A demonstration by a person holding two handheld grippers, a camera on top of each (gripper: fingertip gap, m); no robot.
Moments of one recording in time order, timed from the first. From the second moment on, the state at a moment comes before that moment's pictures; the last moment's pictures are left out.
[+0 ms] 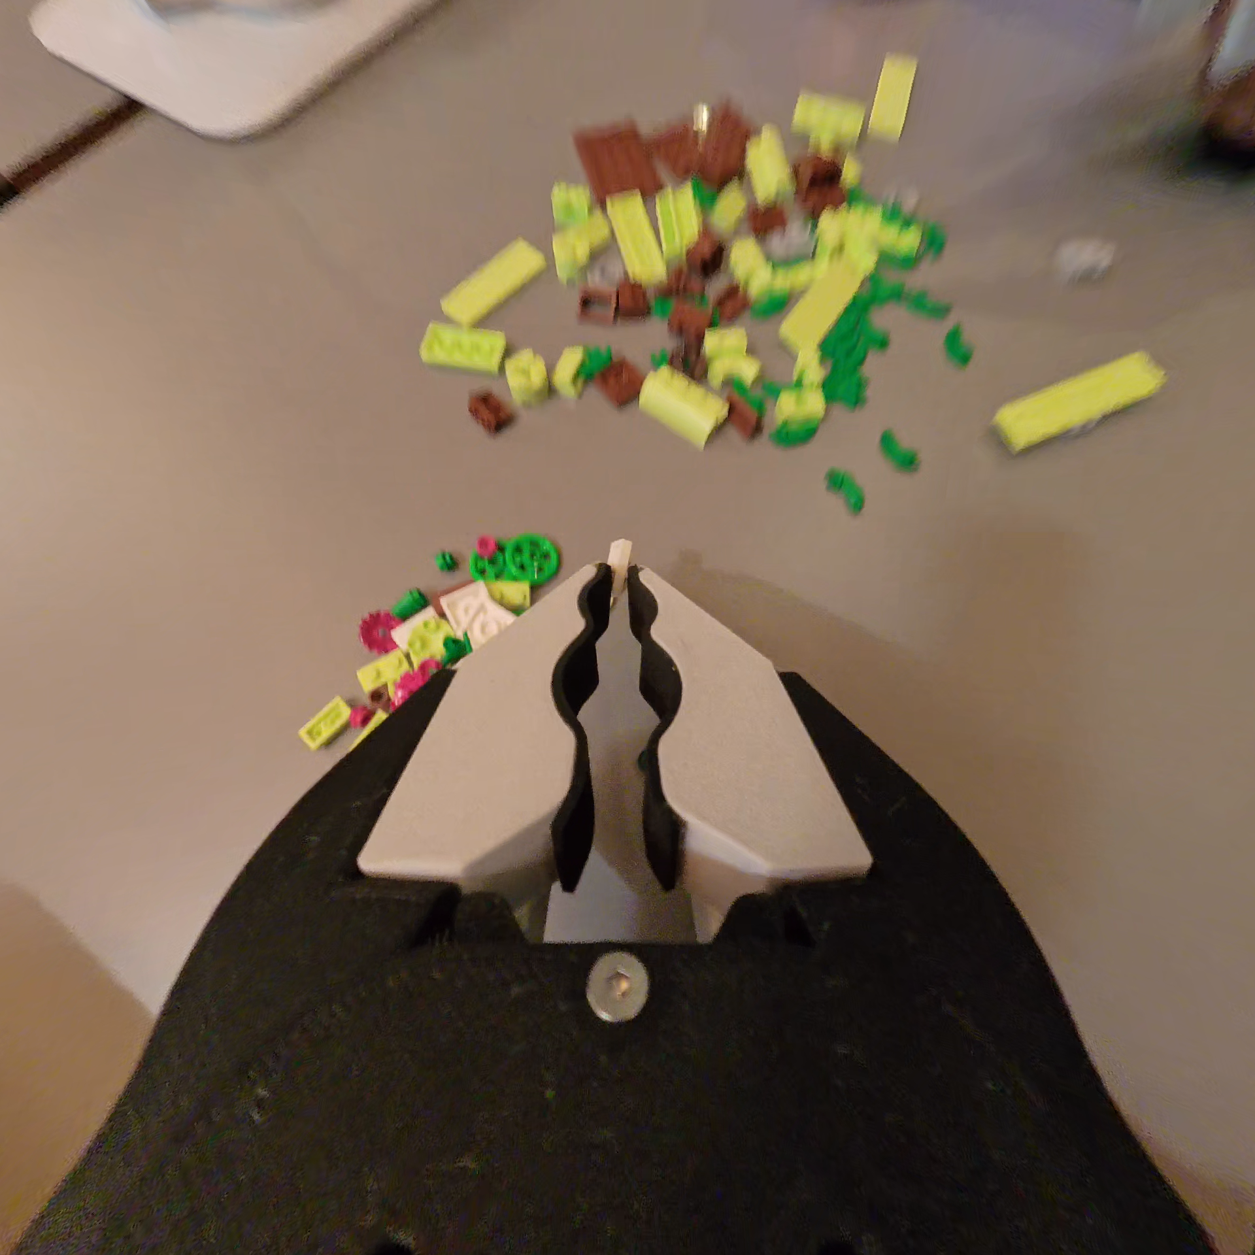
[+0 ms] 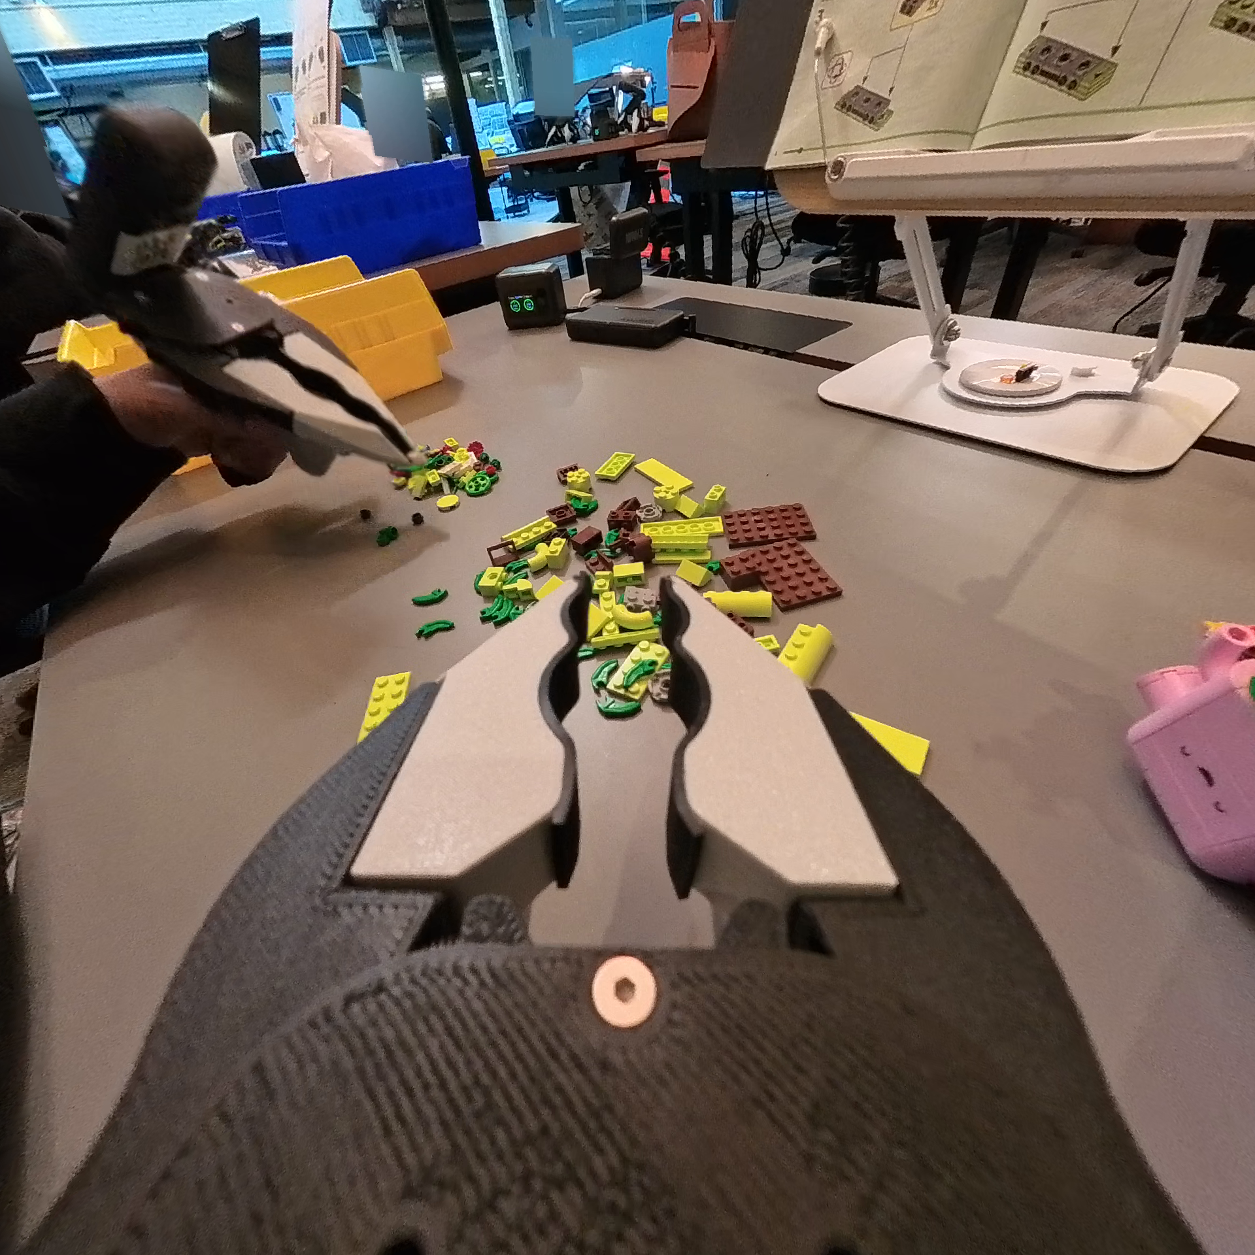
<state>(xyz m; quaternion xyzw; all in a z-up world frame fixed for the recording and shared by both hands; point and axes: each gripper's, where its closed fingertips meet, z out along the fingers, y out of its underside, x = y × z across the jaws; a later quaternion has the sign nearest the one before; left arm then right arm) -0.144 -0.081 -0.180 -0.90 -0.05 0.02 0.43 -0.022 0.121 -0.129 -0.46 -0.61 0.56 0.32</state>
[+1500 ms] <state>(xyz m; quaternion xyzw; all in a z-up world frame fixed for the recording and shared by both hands) 0.010 0.054 -0.112 -0.67 -0.18 -0.52 0.51 -0.003 0.046 -0.116 -0.23 -0.71 0.43 0.51</state>
